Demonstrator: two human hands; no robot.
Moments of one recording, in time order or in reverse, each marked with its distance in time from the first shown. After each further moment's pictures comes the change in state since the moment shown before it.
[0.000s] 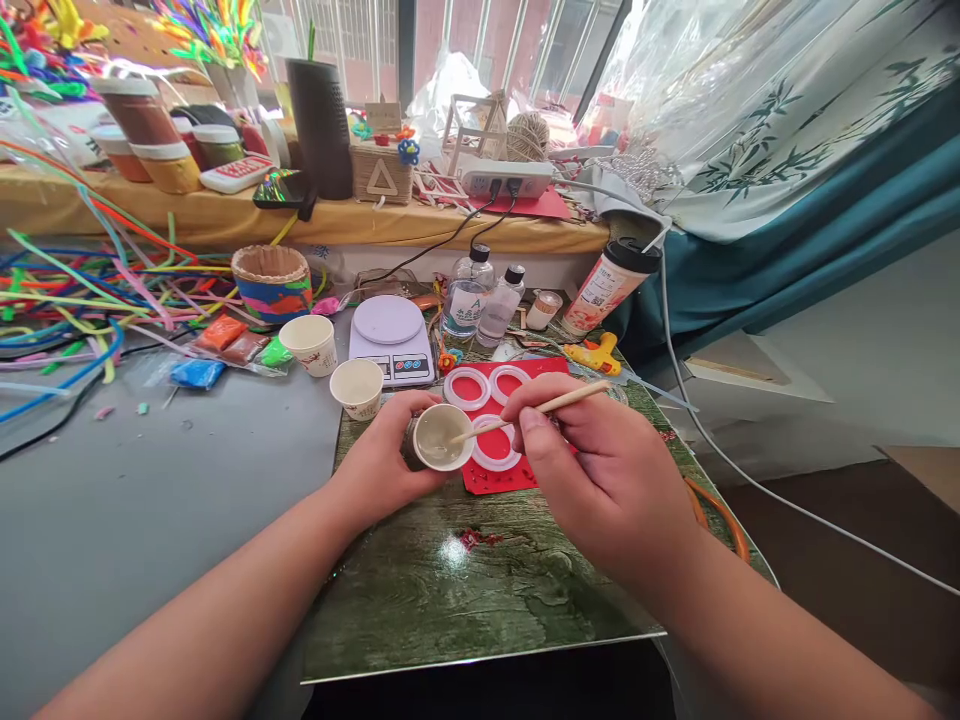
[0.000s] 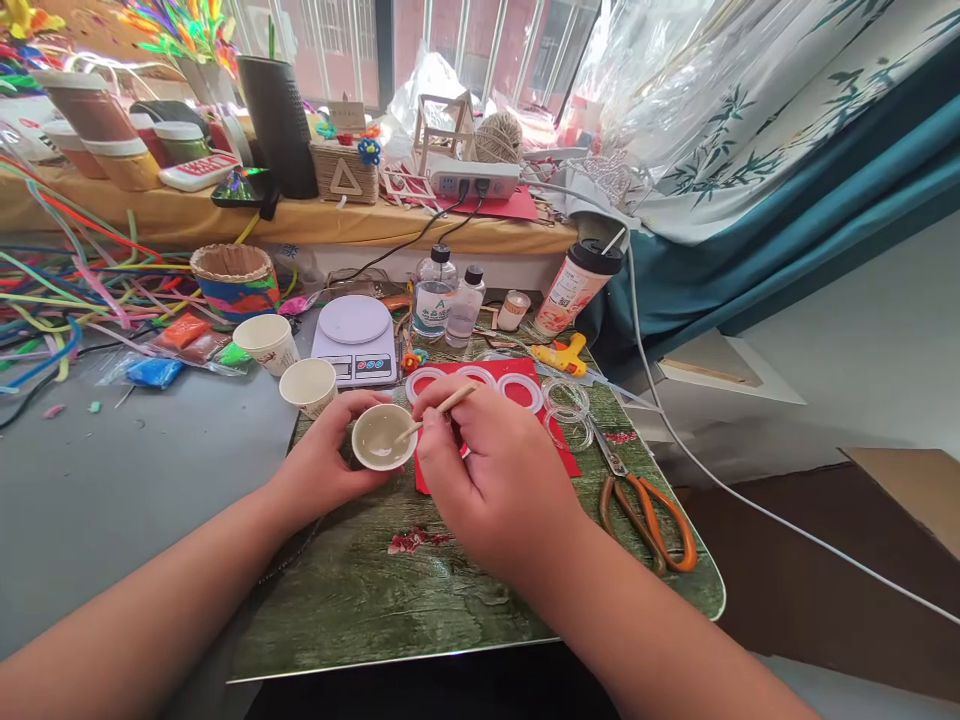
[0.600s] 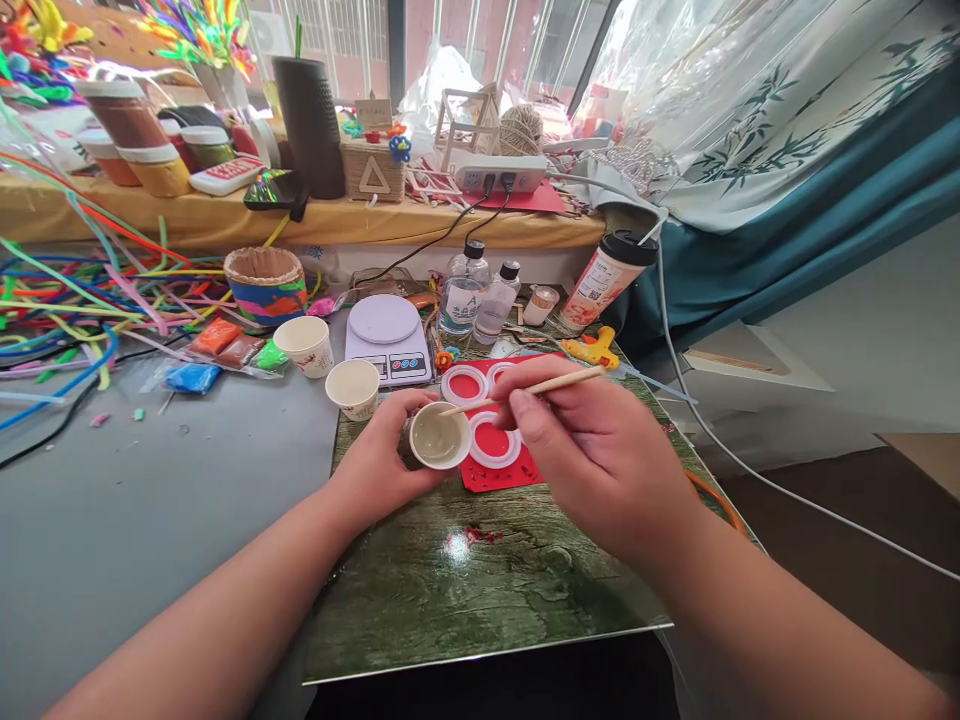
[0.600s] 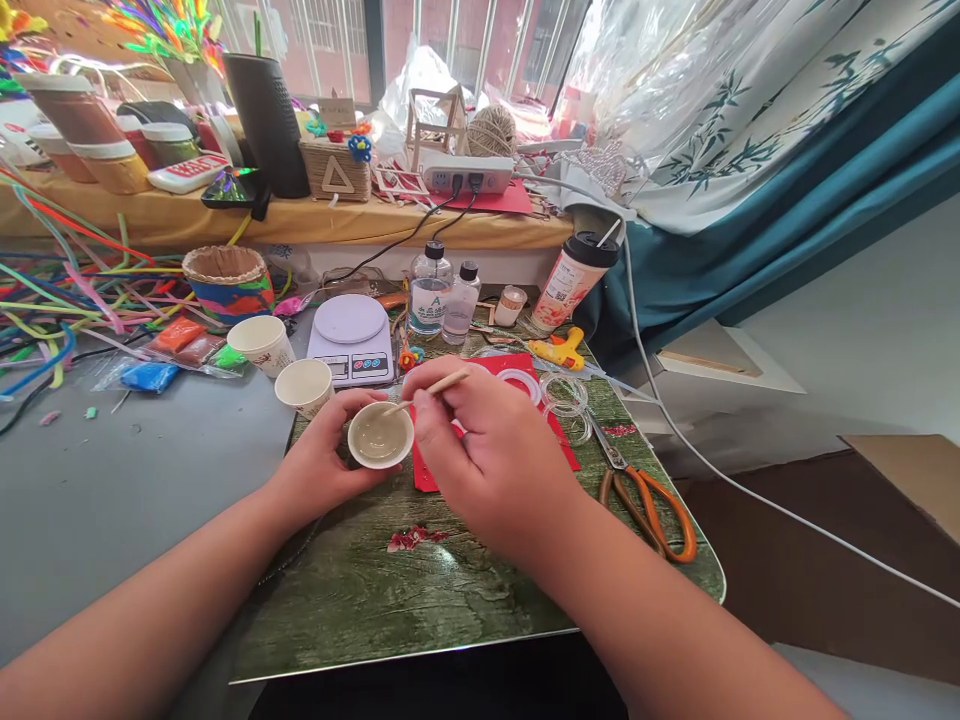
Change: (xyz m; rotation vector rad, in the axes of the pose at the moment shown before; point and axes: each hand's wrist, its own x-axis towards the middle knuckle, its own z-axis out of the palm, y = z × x) left_hand 0.002 0.002 0.000 -0.019 -0.014 -0.019; right_hand 0.008 0.004 -0.003 0.048 -0.058 0.059
